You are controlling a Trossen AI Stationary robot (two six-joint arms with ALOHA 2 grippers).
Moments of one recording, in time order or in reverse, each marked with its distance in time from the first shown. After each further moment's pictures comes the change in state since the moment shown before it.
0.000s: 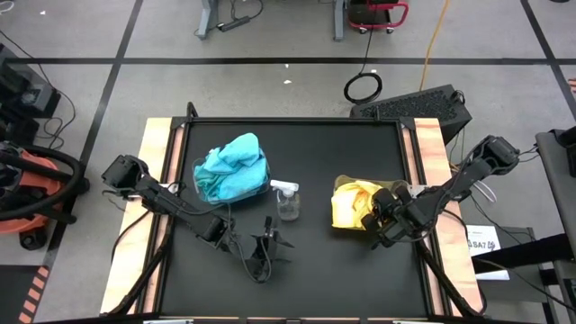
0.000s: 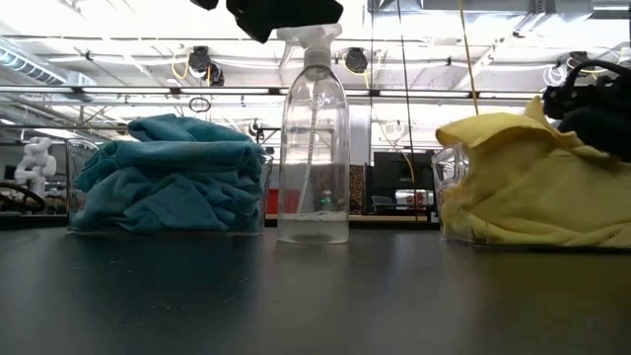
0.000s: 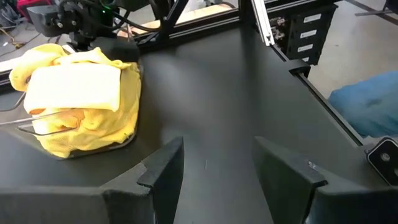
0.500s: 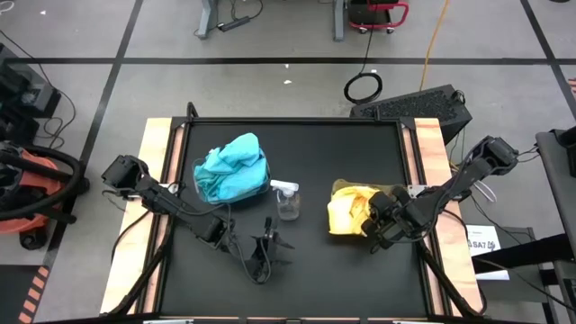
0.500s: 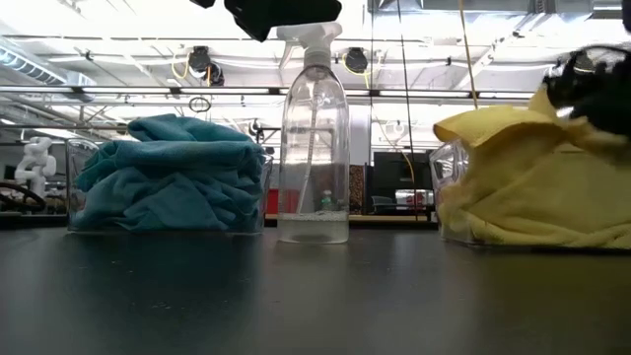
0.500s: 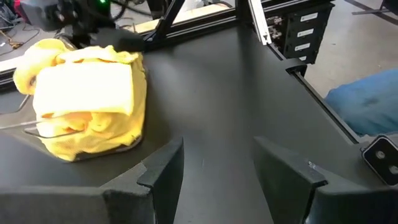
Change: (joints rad) left arm -0.007 0.000 0.000 -0.002 0.001 0.000; right arm 0.002 0.002 0.101 -0.061 -0.041 -0.136
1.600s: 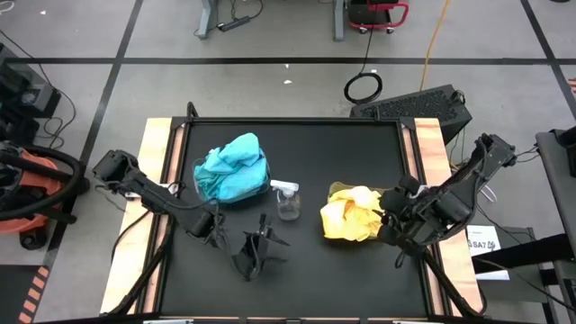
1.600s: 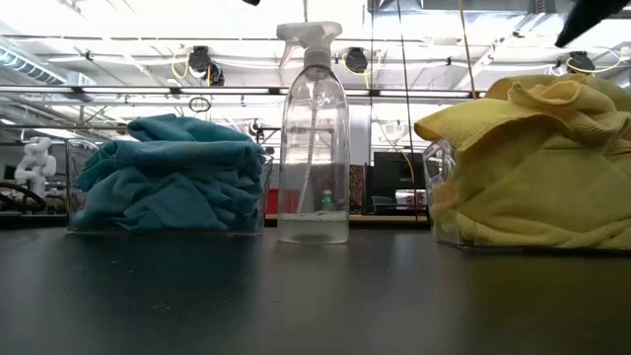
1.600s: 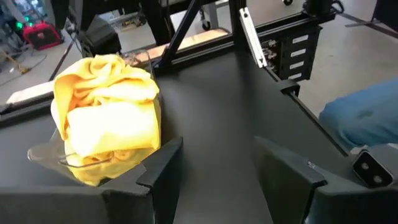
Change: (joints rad) left arm -0.011 -0.105 0.000 -0.037 -0.002 0.062; right arm 0.137 -0.007 0.610 -0.512 0.111 -0.259
